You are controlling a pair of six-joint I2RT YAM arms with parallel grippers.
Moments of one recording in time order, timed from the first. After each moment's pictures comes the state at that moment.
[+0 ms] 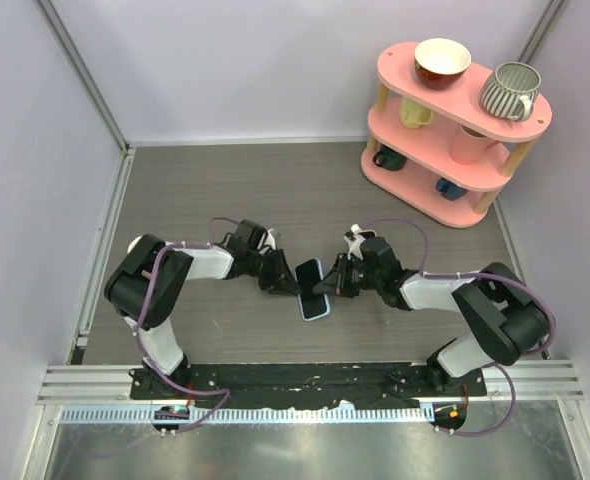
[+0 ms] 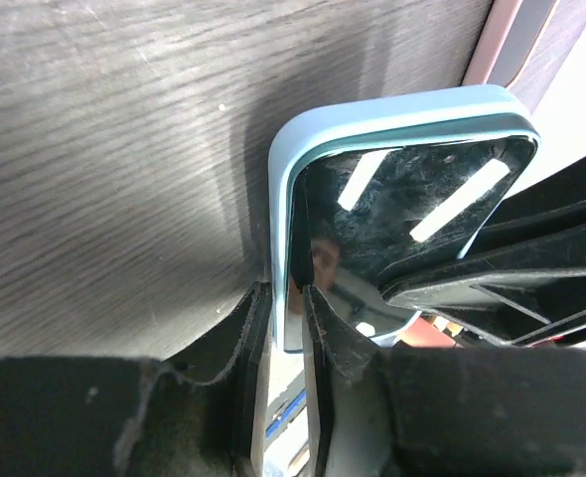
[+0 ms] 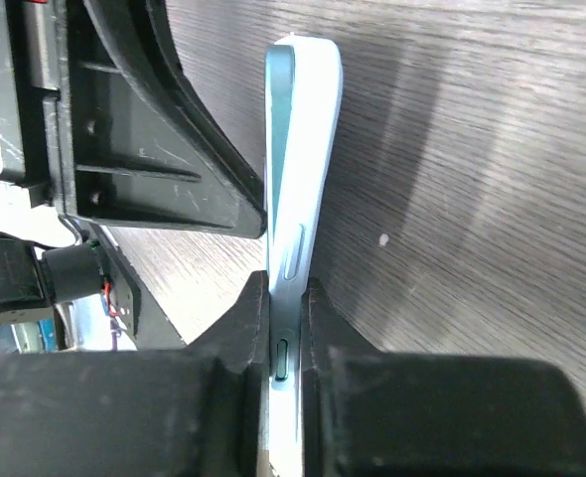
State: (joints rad) left arm -0.54 1.78 0.78 0.02 0.65 -0.87; right arm 0.59 1.51 0.46 0.40 -0.47 0.80
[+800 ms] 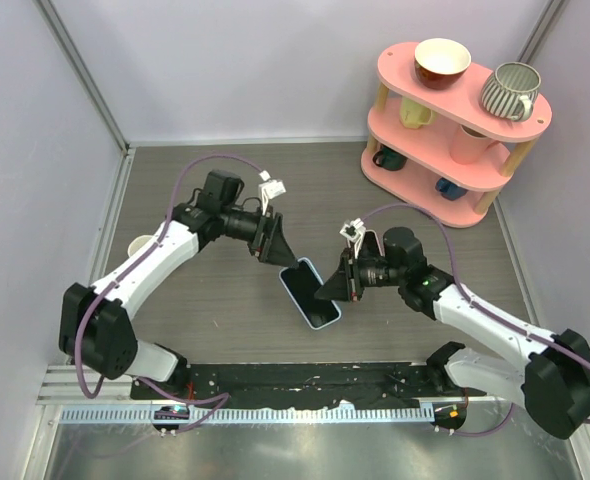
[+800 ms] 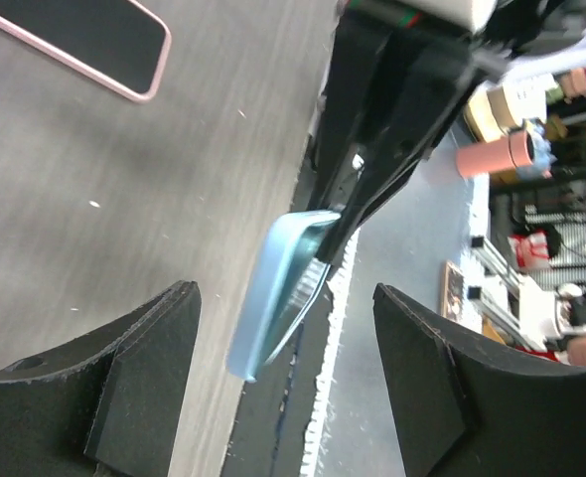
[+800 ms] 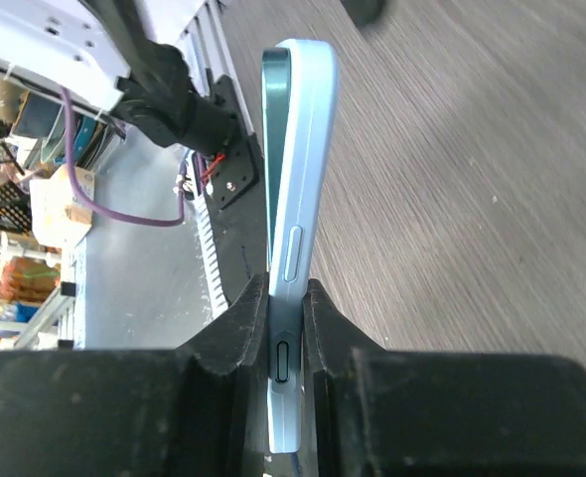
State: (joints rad) left arm -0.45 1.40 1.15 -0.48 1.03 -0.14; right arm 0.59 1.08 0.53 0.13 -0.80 0.47
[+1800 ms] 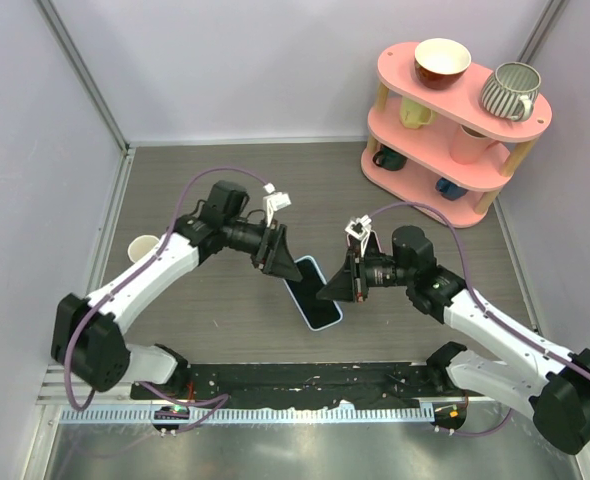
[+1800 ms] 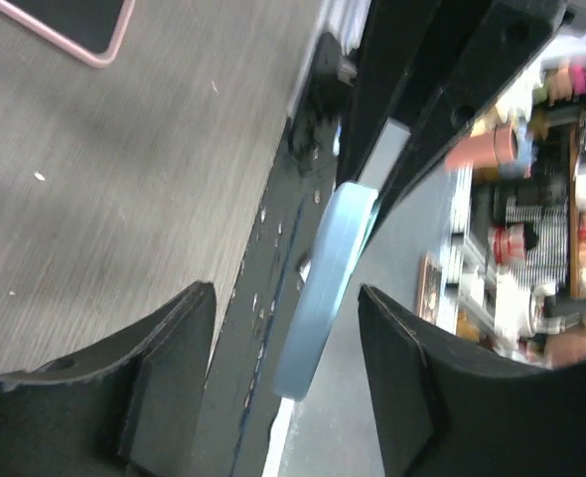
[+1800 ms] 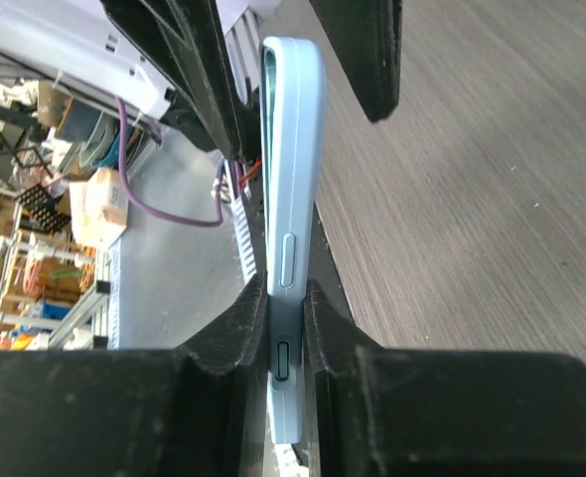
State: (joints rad) left arm -0.55 1.40 1.11 -0.53 1.01 -0.18; right arm 0.60 0.97 0.59 0.04 -0.86 0.49
